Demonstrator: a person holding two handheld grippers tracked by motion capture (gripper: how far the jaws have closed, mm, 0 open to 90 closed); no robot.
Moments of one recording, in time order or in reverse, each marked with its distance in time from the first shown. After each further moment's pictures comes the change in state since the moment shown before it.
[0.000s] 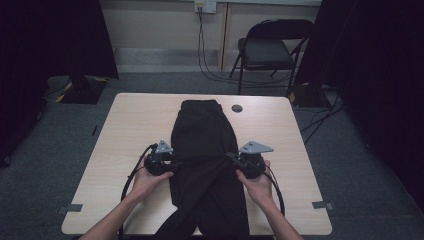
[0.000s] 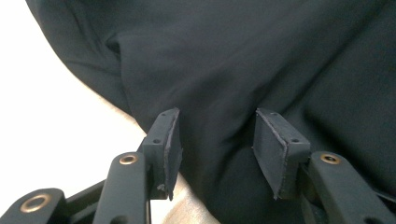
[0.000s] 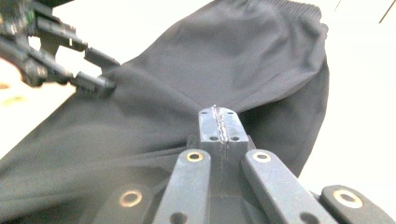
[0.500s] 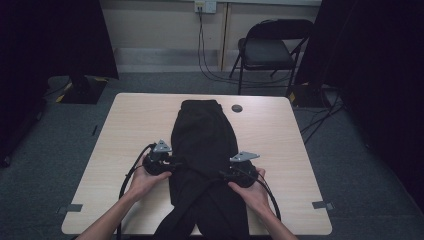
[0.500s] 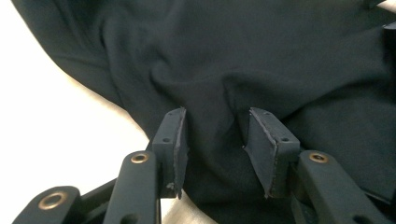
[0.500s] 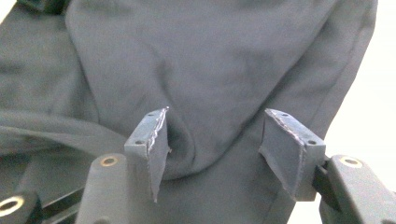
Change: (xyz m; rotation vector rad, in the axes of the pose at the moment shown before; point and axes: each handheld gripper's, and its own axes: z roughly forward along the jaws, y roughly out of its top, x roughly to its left) left arm 0.004 -0.001 -0.001 0.024 -0.048 0.005; right arm 0.006 -0.041 0.037 0.218 -0.020 0.010
